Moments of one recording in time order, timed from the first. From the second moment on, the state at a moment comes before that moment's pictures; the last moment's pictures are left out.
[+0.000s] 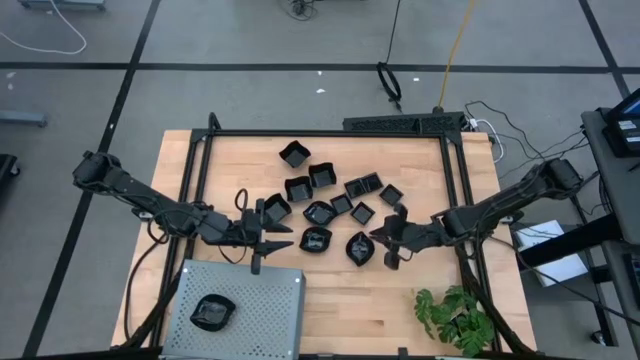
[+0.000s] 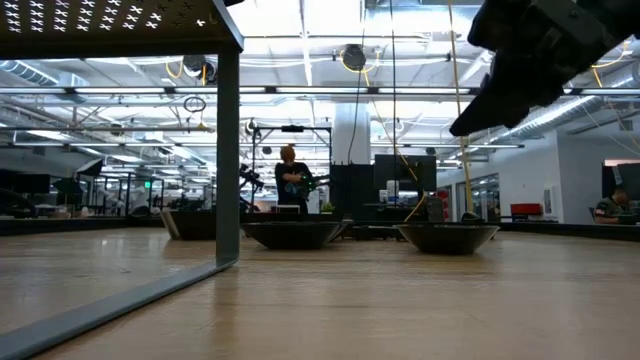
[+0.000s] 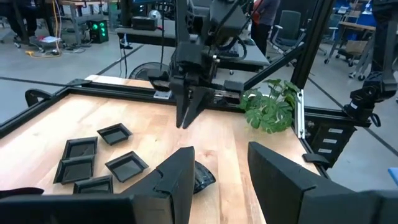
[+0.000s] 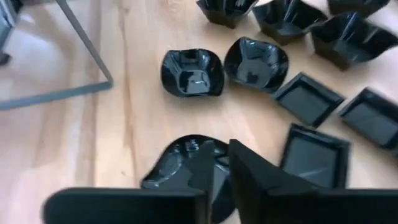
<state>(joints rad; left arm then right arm) -0.40 1.13 0.61 0.38 -0.39 -0.18 0.37 1.16 0.55 -0.06 0.43 0.47</state>
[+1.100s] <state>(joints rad) -0.40 1.13 0.61 0.34 -0.39 -0.16 0.33 1.49 0.52 0.05 0.26 0.85</state>
